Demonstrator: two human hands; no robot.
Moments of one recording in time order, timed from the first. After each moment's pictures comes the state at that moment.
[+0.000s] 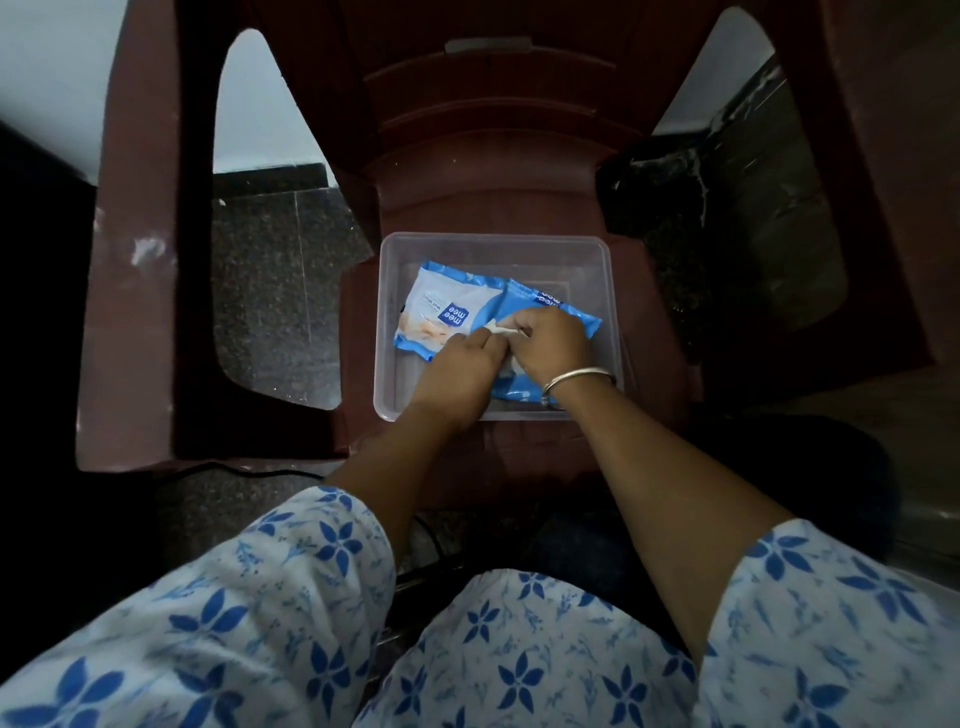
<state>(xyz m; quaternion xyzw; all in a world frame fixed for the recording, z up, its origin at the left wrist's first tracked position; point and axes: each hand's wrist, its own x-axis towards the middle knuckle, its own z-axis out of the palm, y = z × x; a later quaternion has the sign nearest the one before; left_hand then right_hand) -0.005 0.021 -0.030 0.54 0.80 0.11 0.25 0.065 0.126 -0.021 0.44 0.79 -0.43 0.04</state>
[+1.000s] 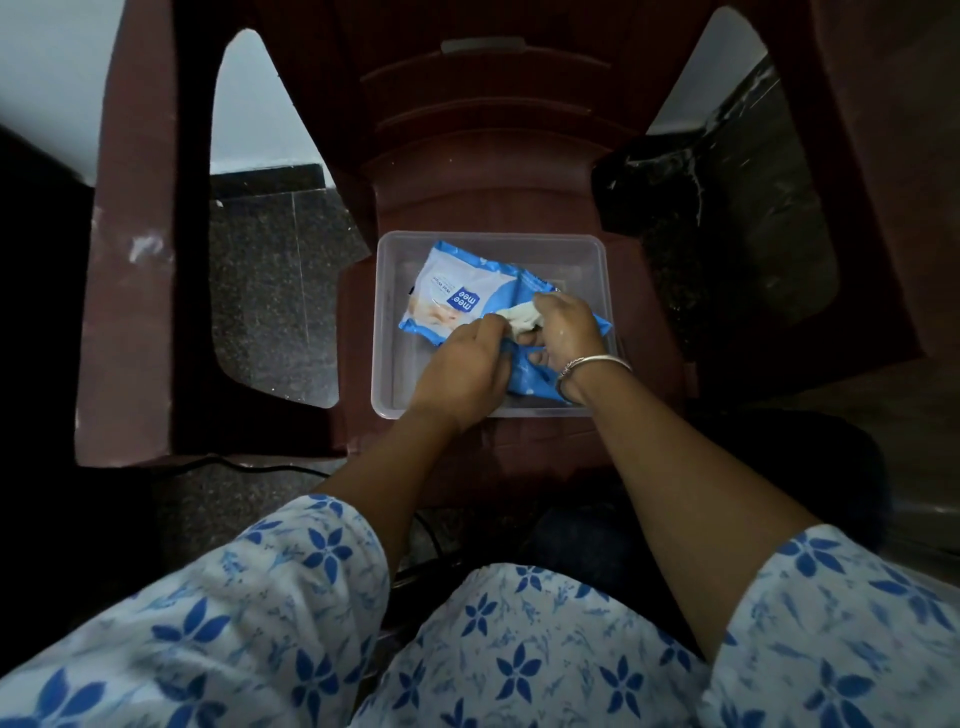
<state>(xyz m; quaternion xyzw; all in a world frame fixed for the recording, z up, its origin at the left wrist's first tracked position) 0.002 0.021 -0.014 0.48 0.80 0.28 0.24 0.063 0.135 -0.008 0.57 0.50 -0.65 -0.05</state>
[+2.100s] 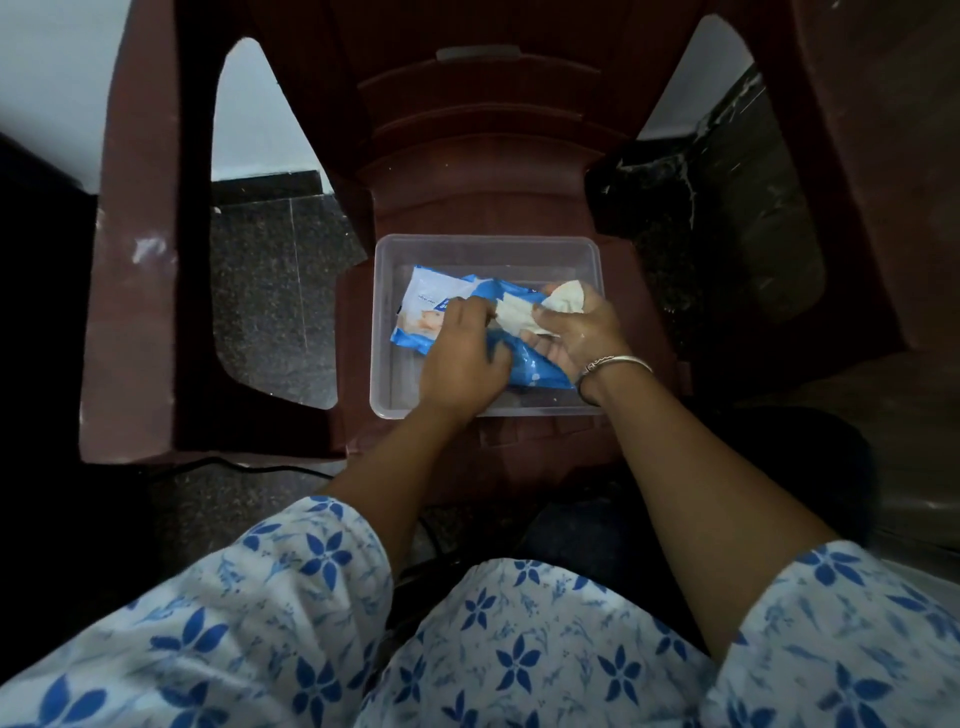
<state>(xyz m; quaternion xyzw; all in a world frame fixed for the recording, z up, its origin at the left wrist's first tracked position) 0.005 0.032 -0.017 0.35 0.83 0.36 0.25 0.081 0.140 0.008 0.51 0.38 -0.76 -0.14</state>
